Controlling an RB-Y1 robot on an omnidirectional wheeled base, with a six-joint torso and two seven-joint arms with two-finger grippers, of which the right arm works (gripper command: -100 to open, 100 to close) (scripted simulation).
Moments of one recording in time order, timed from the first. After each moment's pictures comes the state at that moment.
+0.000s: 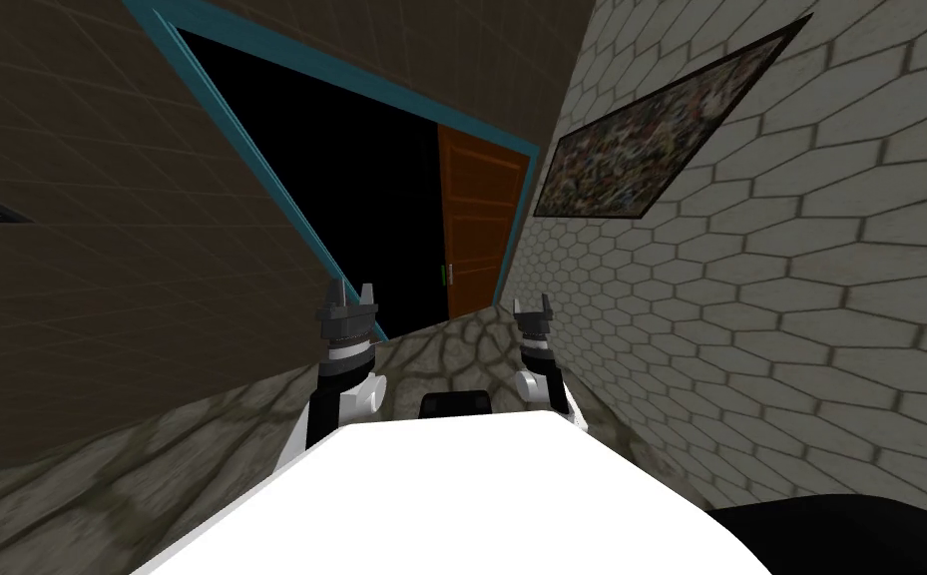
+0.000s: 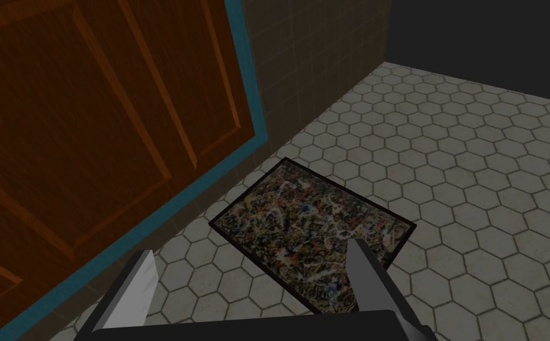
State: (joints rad) arm 0.42 -0.09 0.06 -2.06 -0.16 -0.56 -0.36
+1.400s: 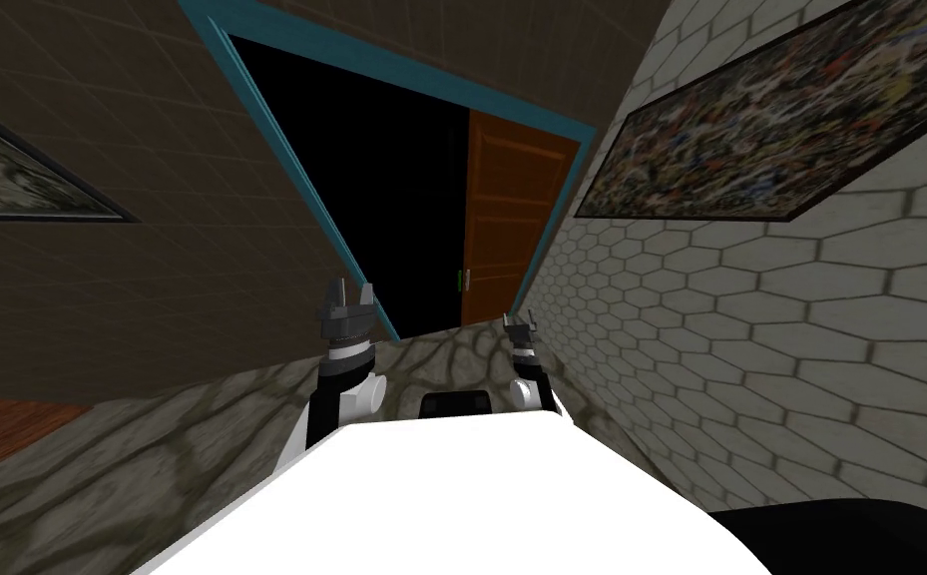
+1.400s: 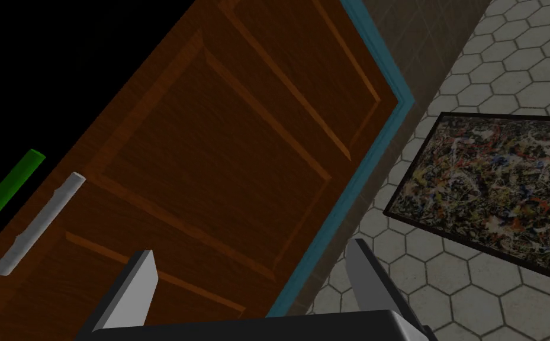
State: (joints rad) arm 0.38 -0.19 0.16 -1.78 -0.35 -0.66 -0.62
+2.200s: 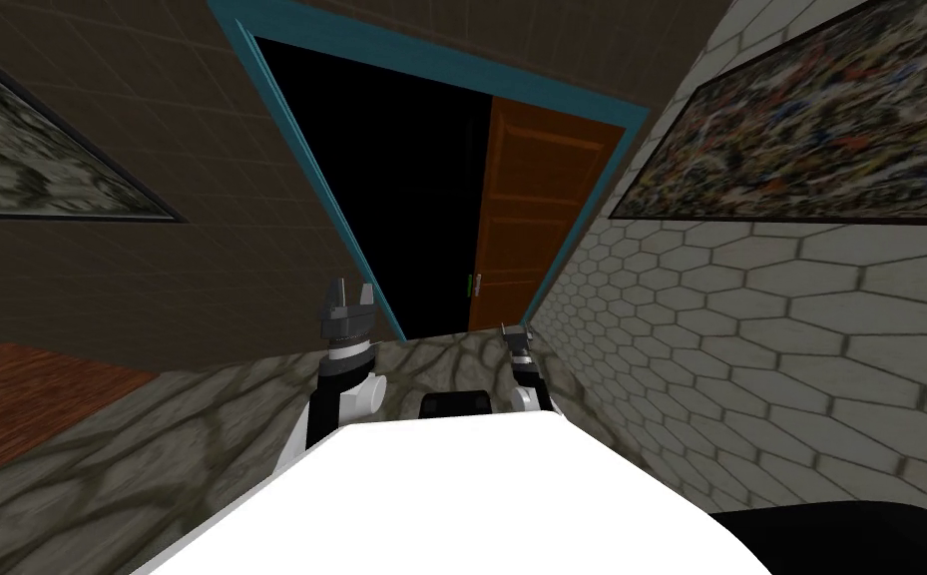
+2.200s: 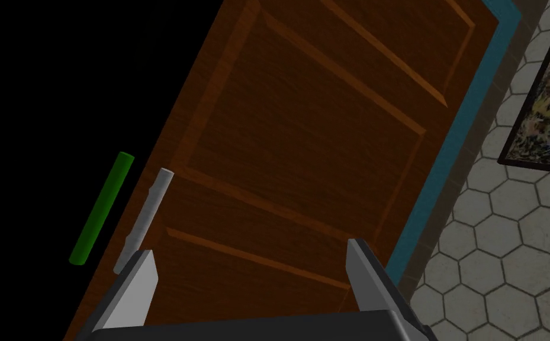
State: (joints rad) arm 0.36 -0.26 0.22 -1.61 -0.47 -0.72 -0.79
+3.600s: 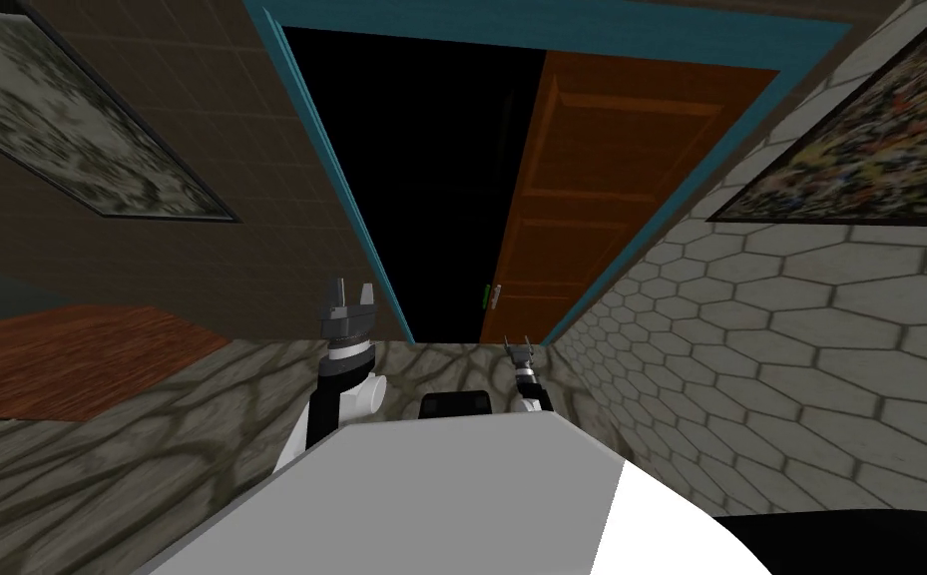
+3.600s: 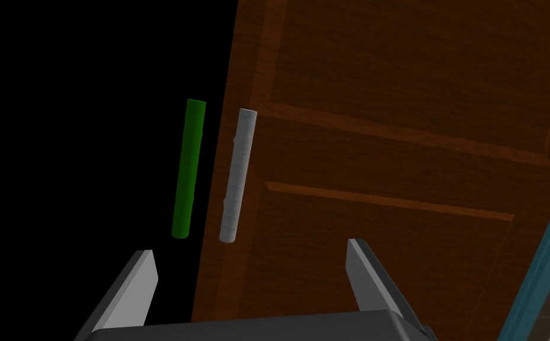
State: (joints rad) arm 0.30 -0.35 0.33 -1.32 -0.66 -0.82 -1.06
